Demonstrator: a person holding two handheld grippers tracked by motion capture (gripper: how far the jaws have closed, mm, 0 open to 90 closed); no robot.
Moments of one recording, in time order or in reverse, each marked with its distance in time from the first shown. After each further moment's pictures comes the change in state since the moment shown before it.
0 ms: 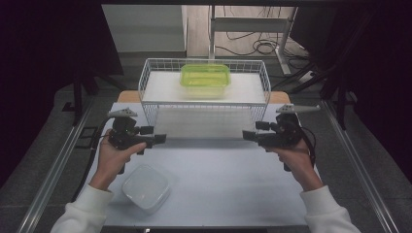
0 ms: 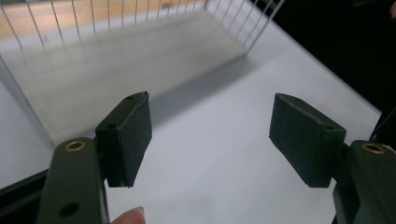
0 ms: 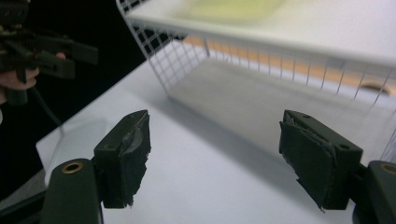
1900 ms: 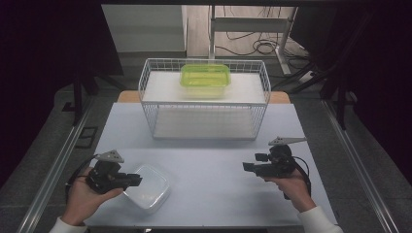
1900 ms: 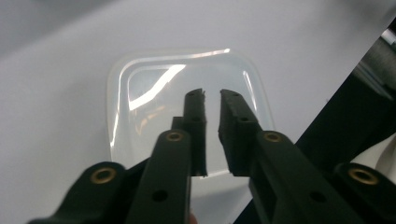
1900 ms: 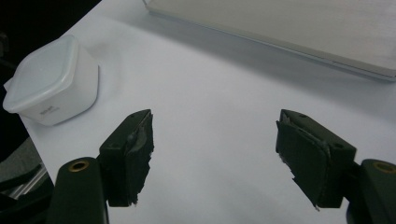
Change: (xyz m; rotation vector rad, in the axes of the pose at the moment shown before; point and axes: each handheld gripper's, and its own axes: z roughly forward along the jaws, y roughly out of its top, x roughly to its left) left arm -0.014 -0.093 -0.039 0.307 0.038 0.079; right arm -0.009 -0.085 0.020 0.170 -0.039 0.056
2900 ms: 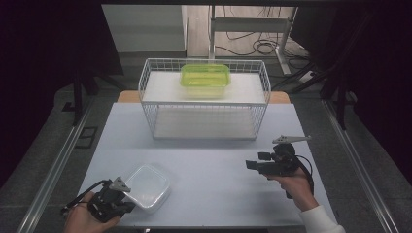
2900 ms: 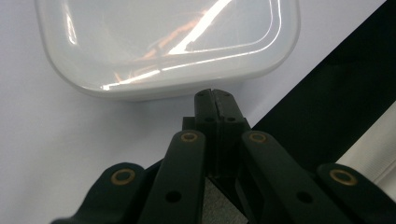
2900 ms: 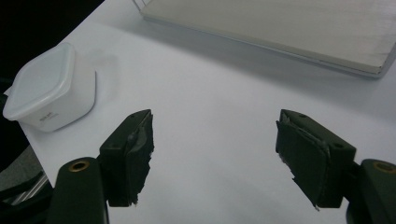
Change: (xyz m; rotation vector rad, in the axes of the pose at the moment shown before) left arm -0.032 -0.044 0.020 0.236 0.132 0.046; right arm -0.007 0.001 -0.006 -0.012 -0.006 0.036
